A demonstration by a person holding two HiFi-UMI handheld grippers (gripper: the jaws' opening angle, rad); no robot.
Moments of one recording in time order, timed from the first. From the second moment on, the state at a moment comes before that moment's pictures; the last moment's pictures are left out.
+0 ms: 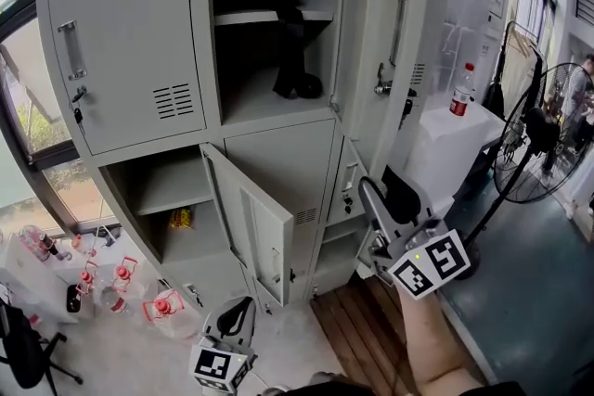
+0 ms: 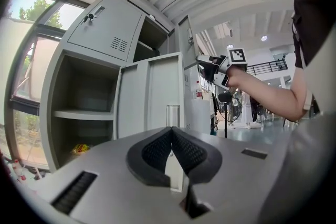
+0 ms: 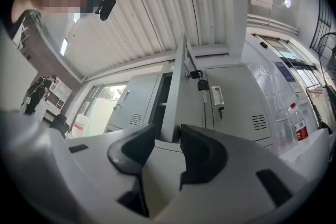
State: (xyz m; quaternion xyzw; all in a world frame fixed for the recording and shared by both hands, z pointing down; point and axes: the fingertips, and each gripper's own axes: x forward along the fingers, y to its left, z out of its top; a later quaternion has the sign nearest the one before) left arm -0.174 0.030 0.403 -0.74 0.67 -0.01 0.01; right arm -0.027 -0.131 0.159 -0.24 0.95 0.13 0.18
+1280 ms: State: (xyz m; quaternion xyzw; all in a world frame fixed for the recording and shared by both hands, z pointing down) left arm -0.246 0.036 0.422 -0.68 0.74 0.00 -0.01; right arm -0.159 -0.107 0.154 -0.05 0.97 0.14 0.18
